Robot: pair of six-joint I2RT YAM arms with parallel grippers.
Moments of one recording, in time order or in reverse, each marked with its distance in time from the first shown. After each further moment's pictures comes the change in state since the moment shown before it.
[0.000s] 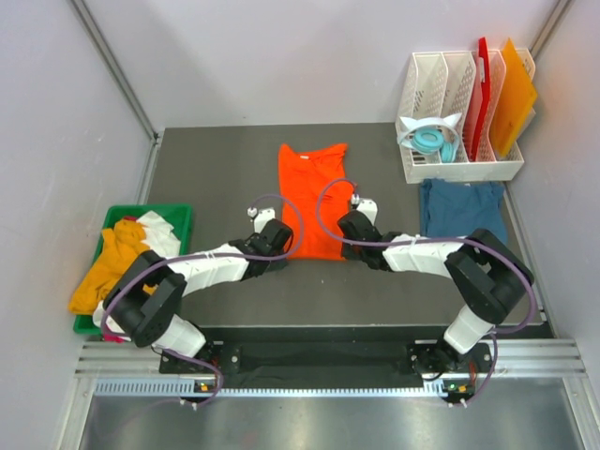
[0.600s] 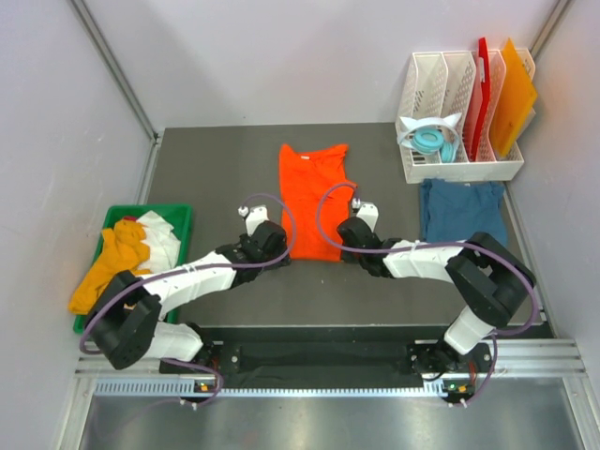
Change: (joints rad) left arm -0.026 -0.150 -0.041 -0.033 -0.055 -0.016; right arm 0.038 -0.022 -0.056 0.066 0.056 0.043
